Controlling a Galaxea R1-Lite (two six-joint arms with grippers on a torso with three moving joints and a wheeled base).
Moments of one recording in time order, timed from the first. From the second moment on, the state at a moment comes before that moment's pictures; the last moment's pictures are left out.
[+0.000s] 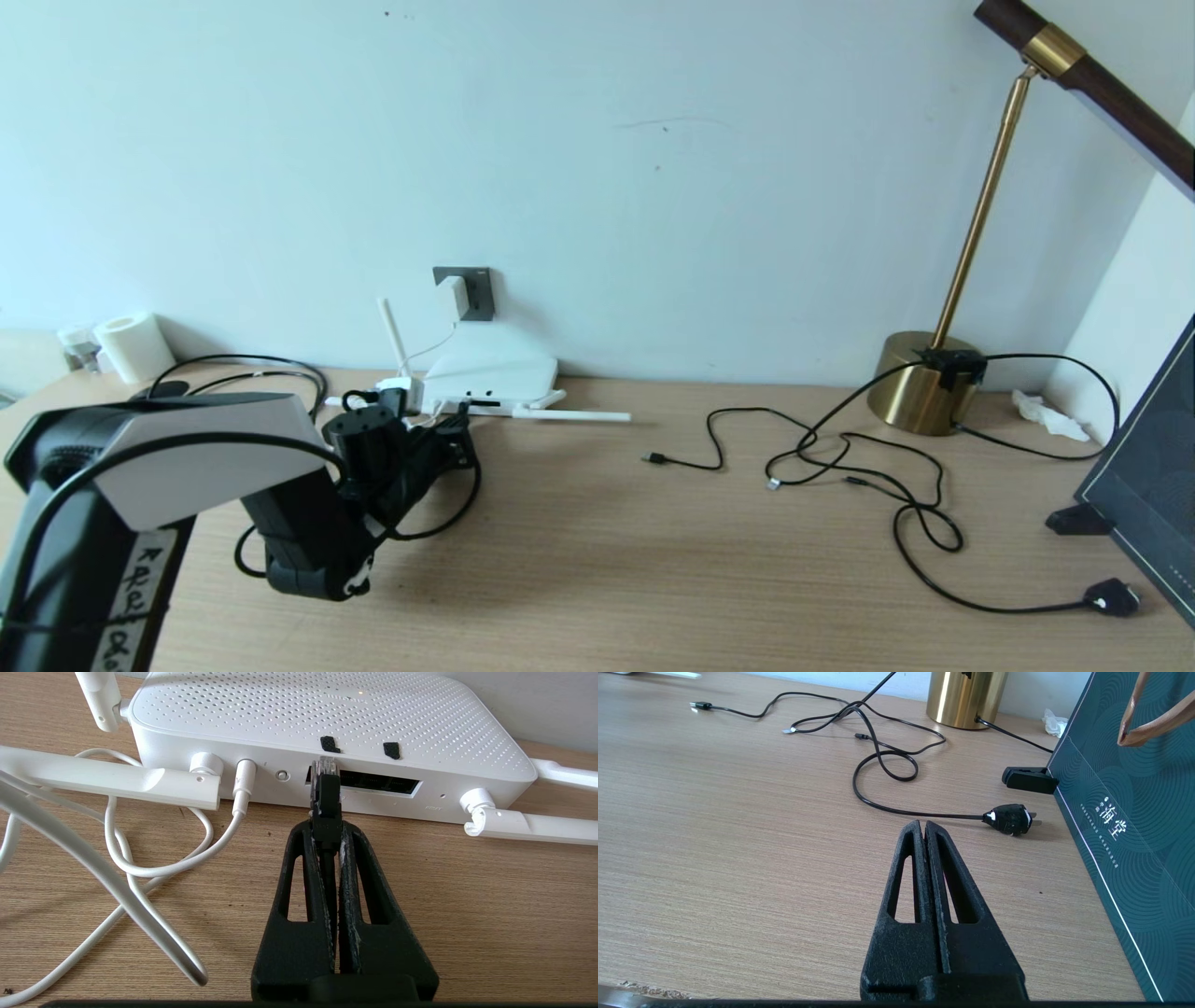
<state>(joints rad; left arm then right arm) -0.17 2.42 -0.85 -1.45 0.02 -0.12 0.00 0.00 -0.01 0.04 0.04 -0.09</state>
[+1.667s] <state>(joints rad) -0.19 2.42 -0.80 -1.45 0.02 -0.12 0.00 0.00 -0.01 0.04 0.04 -0.09</state>
